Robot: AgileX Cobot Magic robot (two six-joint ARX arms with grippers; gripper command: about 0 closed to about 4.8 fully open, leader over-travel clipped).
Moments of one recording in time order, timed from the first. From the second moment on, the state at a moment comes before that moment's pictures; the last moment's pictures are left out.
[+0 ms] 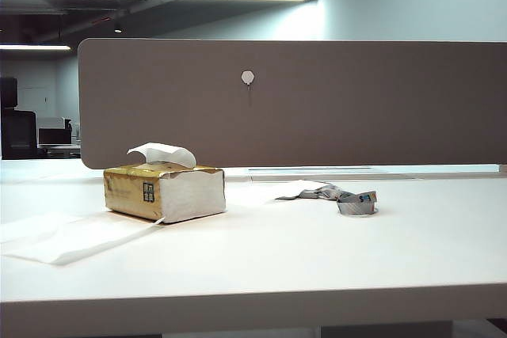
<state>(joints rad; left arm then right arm) 0.00 0.00 0.01 0.11 0.16 -0.04 0.19 0.00 0.06 0.07 0.06 0.03</state>
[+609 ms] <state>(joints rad) 0.00 0.00 0.01 0.11 0.16 -0.04 0.15 0.00 0.01 0.11 0.09 -0.03</state>
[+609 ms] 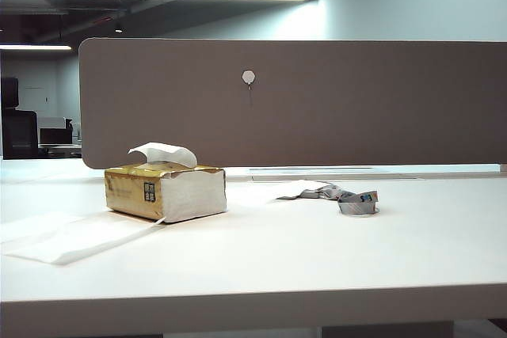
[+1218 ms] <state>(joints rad) 0.00 0.00 0.01 0.11 0.16 -0.04 -0.08 0.00 0.01 0.14 -0.20 0.05</state>
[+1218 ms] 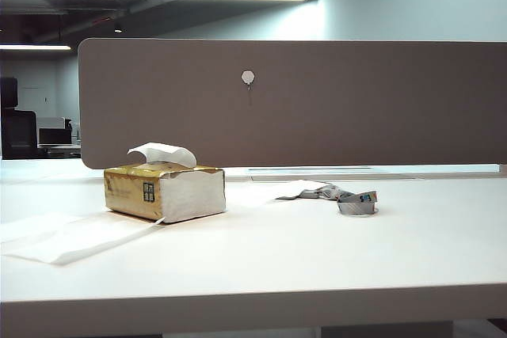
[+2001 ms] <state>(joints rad) 0.00 0.00 0.01 0.09 0.12 -0.04 0.05 0.00 0.01 0.09 -0.13 0.03</state>
